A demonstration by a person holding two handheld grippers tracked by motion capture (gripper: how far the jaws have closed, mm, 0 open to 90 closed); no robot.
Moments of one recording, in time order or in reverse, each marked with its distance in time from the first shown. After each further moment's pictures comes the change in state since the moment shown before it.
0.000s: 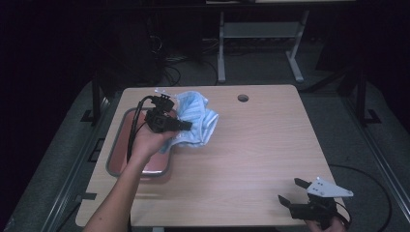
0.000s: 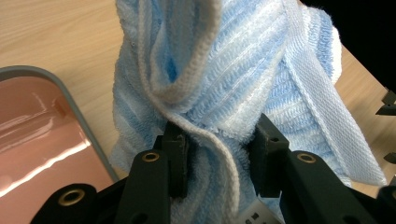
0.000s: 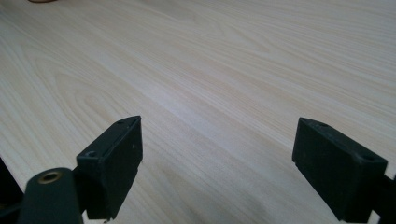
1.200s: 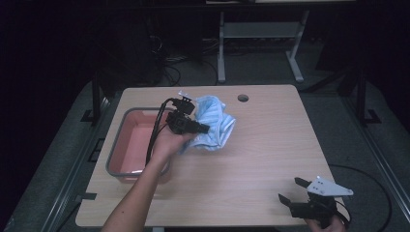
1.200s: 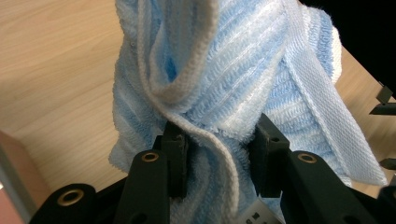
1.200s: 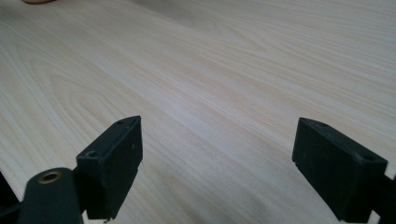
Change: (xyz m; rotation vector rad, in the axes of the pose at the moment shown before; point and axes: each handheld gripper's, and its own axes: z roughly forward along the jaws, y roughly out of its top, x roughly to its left) left arm -0.025 0.012 0.044 0.037 -0.040 0.030; right arm -0.003 0.000 0.001 0.002 -0.002 0.010
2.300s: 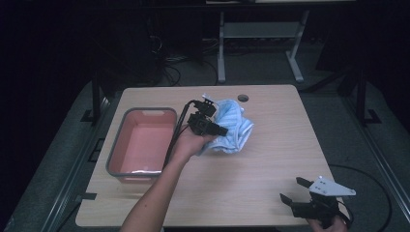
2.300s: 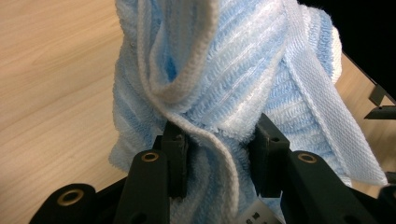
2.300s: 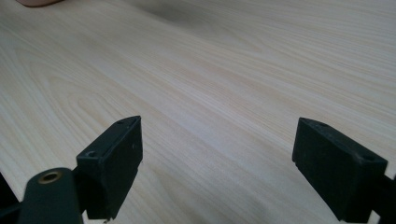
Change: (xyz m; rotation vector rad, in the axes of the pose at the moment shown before) left arm -0.027 0.016 0.046 0.032 -0.037 0.039; right arm -0.003 -0.001 -0.003 -0.008 -0.002 0.008
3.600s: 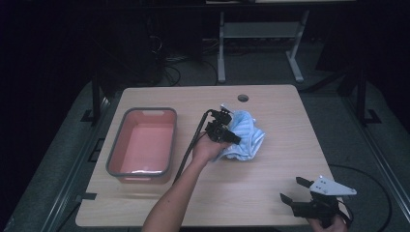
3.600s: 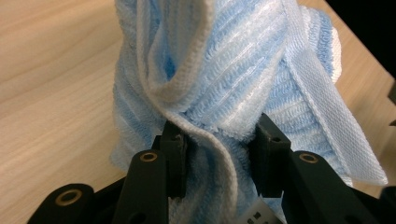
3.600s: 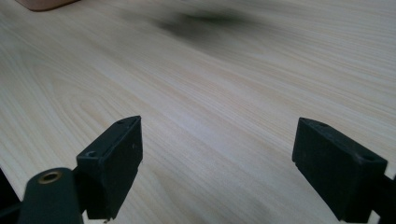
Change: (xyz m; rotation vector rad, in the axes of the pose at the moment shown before) left arm -0.011 -0.002 0.071 0.062 -0.038 -0.039; right arm -0.002 0.000 0.001 -0.008 0.016 0.008
